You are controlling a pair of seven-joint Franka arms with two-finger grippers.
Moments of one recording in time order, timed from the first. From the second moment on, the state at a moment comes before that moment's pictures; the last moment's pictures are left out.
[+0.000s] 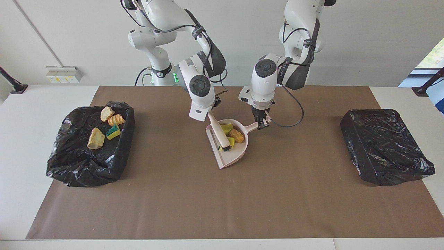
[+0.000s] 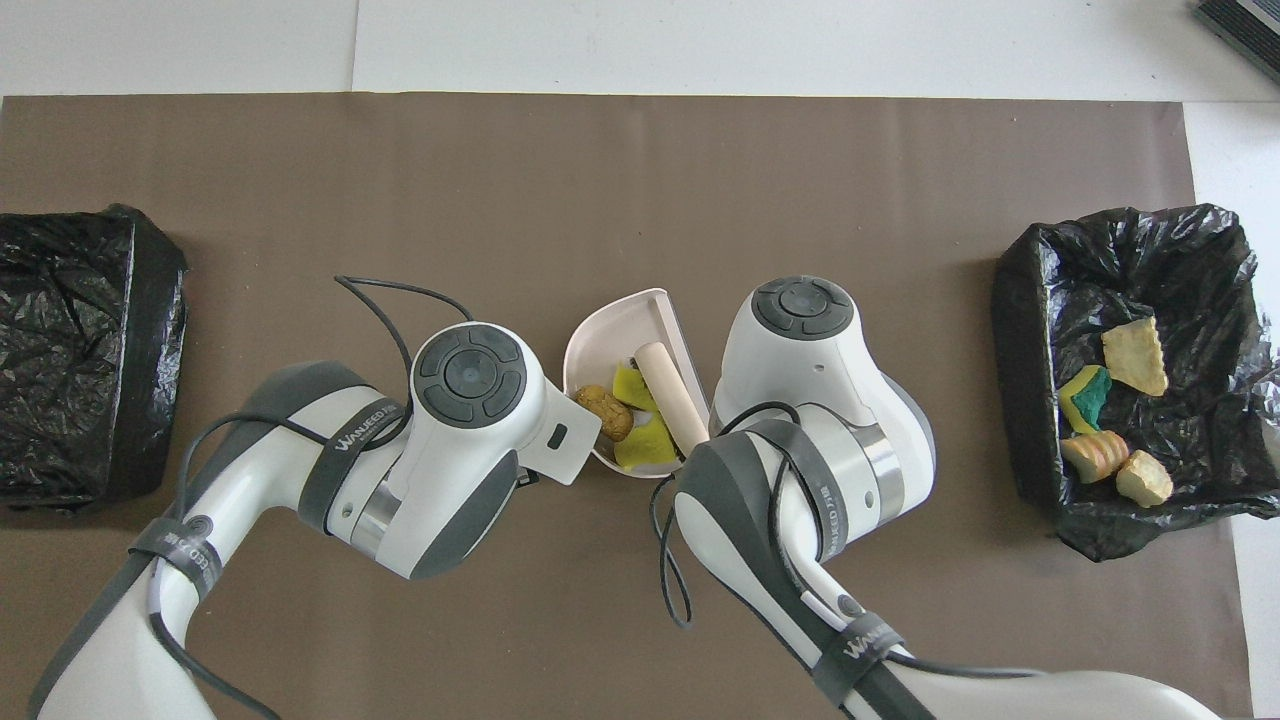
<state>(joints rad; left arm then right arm) -0.63 0.15 0.04 -2.00 0.05 2.09 0.71 0.36 0.23 0.14 -1.87 0.22 1.69 0.02</state>
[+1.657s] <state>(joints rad) -0.13 -0.02 0.06 -1.98 0.05 2.03 1.50 0.62 -0.08 0.15 -2.31 0.27 1.99 0.66</state>
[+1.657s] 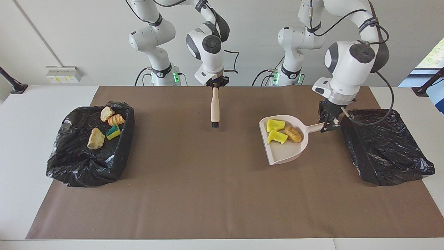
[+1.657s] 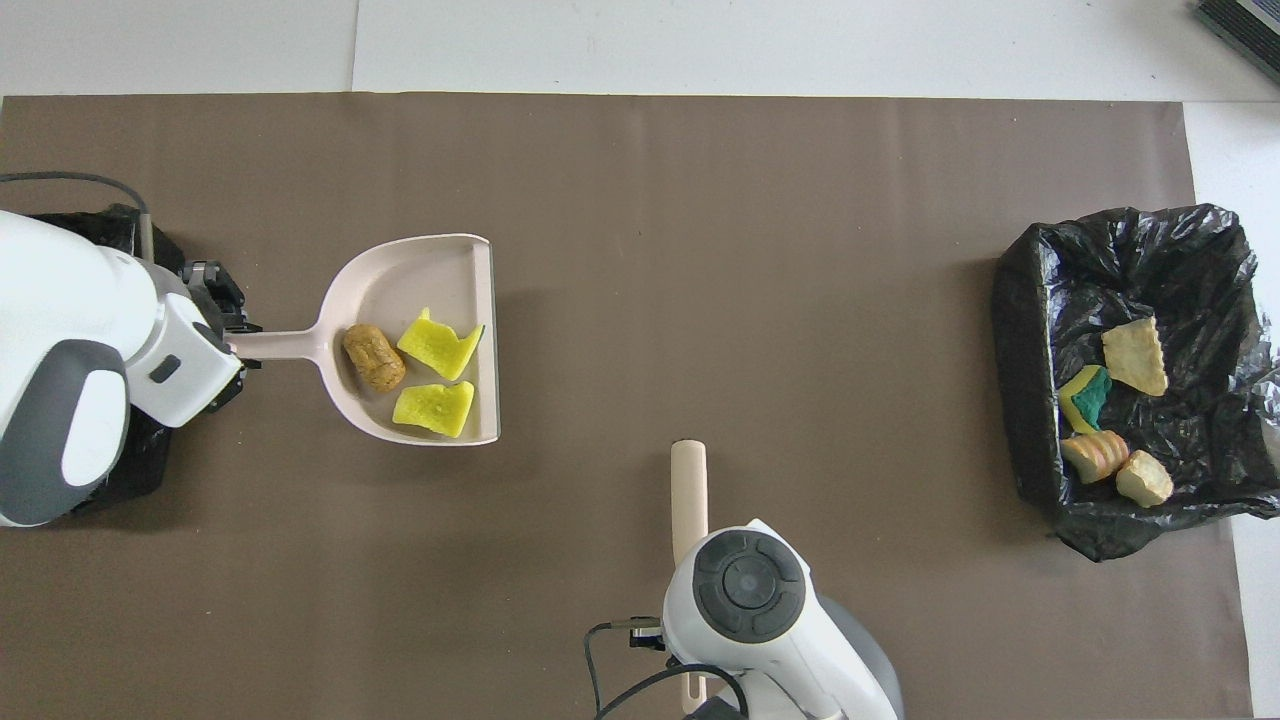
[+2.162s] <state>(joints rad) 0.28 -0.01 0.07 -1.86 0.05 1.97 1.74 0.66 -0.03 0.15 -2.31 0.27 2.05 0.66</state>
